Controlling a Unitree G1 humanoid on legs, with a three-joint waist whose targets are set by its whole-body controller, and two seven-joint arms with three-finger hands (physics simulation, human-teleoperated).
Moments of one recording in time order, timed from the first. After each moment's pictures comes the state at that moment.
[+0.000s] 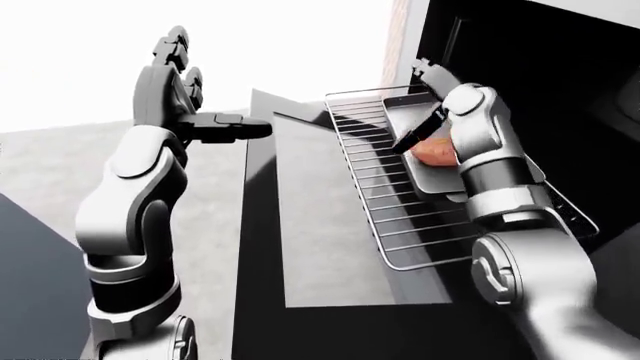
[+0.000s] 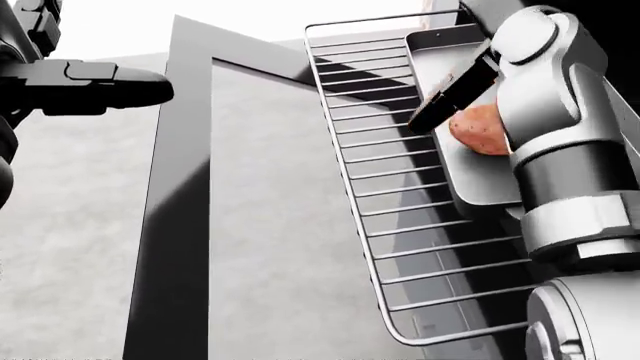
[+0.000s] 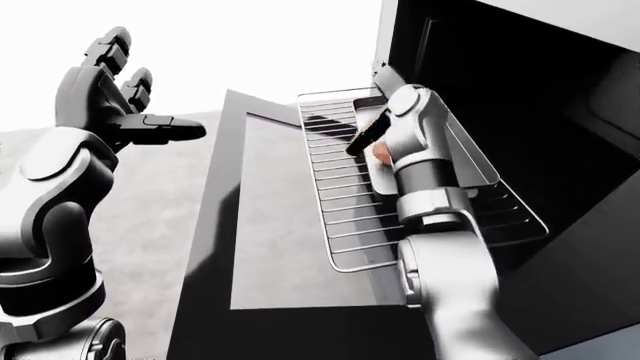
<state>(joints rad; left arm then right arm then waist) -0.77 0.34 0.19 -0.25 -0.23 0.86 0.07 -1.23 -0.30 -0.09 0.85 -0.74 0.43 0.41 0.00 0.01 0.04</state>
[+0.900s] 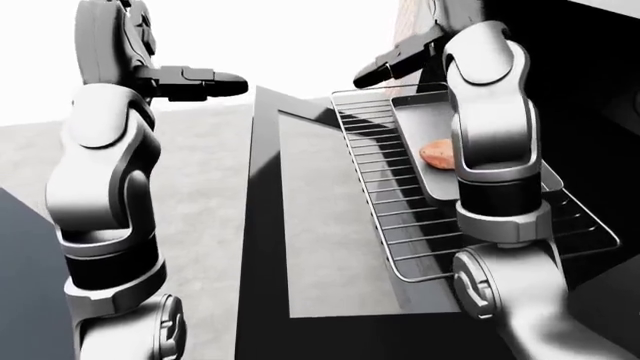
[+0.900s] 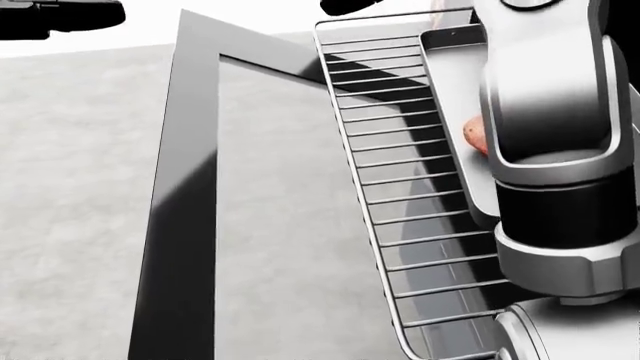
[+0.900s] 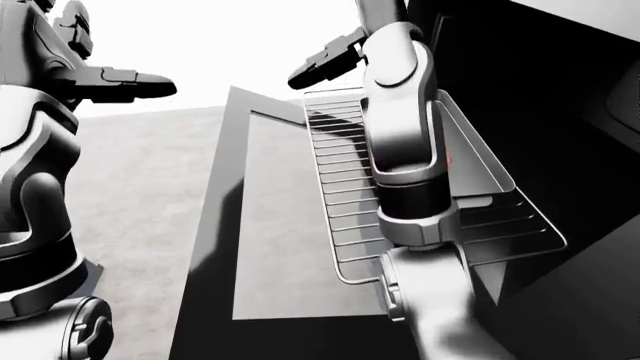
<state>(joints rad) -0.88 0.42 0.20 -0.16 -0.12 0.69 0.08 -1.18 -0.21 -0.03 0.16 -0.42 0.59 0.20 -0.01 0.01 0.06</state>
